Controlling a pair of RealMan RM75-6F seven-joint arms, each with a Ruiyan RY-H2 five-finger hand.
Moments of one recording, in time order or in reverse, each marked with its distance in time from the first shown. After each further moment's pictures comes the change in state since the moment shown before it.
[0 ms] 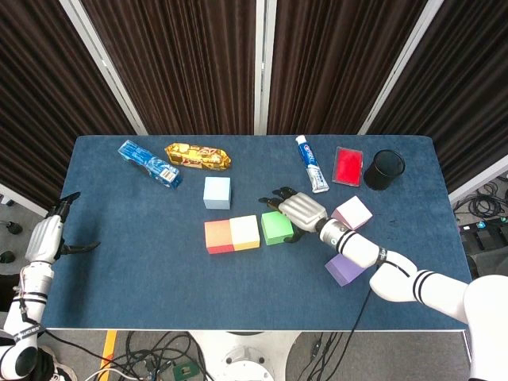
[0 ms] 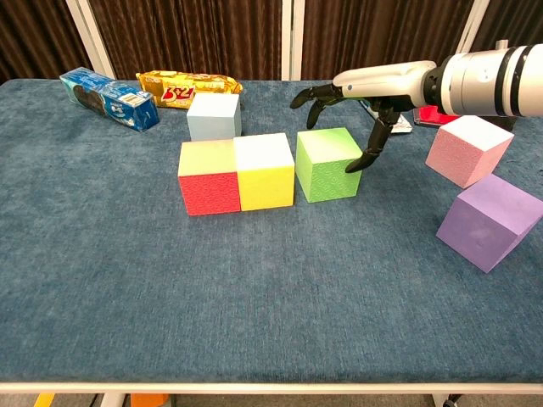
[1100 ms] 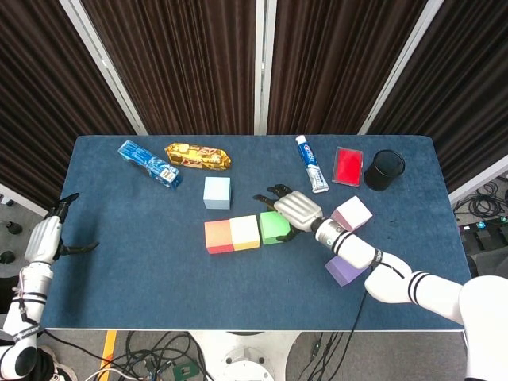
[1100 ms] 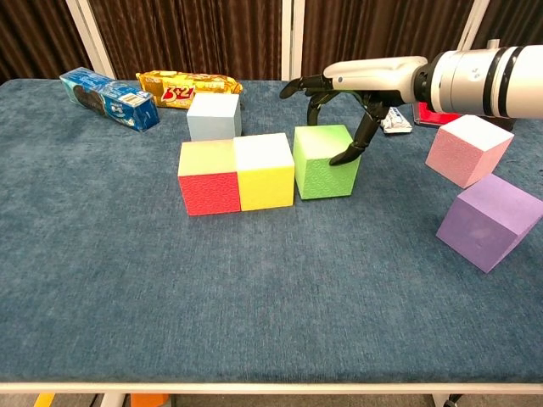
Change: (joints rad) left arm 0.001 -0.008 0.001 0.025 0.003 -0.012 -0.014; right arm -0.004 -0.027 0.013 0.006 0.022 0.043 -0.023
